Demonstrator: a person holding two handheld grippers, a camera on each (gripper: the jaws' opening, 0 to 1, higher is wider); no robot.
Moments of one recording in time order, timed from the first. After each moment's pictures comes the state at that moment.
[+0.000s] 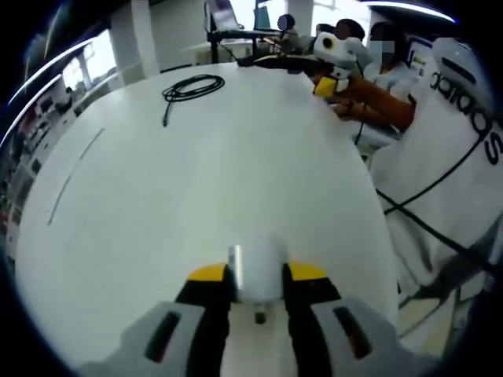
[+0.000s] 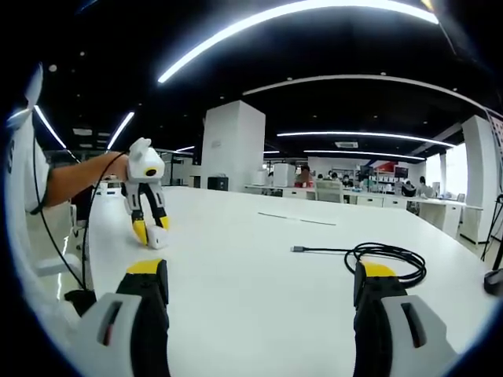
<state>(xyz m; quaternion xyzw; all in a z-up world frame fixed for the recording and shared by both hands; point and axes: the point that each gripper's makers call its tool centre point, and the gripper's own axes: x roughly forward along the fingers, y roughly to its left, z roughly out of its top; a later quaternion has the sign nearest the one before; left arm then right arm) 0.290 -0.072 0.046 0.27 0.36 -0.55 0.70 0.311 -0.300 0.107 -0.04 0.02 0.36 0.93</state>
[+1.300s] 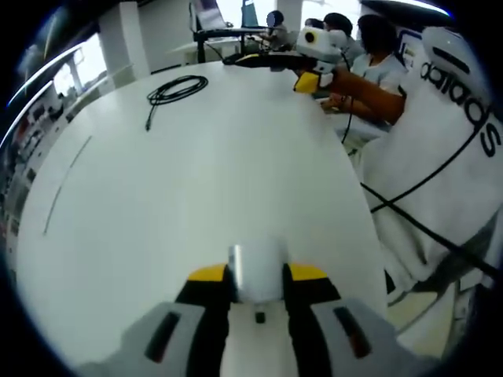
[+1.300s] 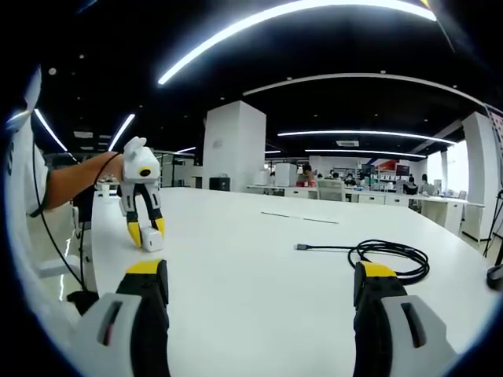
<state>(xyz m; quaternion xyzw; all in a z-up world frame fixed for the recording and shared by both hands) 0.272 -0.078 0.045 0.29 0.36 -0.57 0.68 0.309 -0.297 0.104 -0.04 0.03 0.36 0.93</state>
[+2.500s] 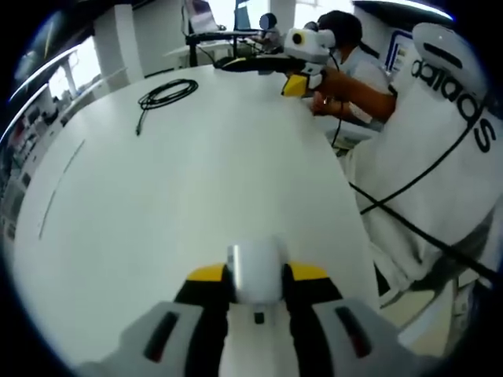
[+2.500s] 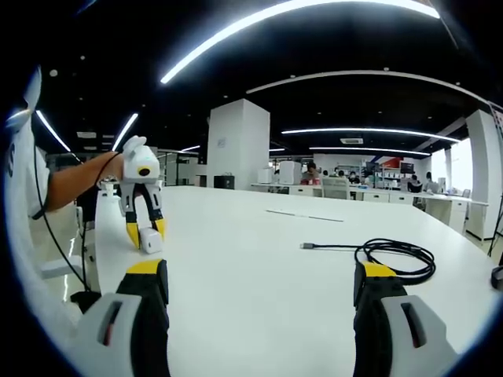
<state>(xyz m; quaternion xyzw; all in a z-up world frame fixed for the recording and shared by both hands) 0.268 -0.074 0.045 0.28 0.36 -0.59 0.67 0.307 -0.291 0.103 -0.03 0.03 0.37 0.93</state>
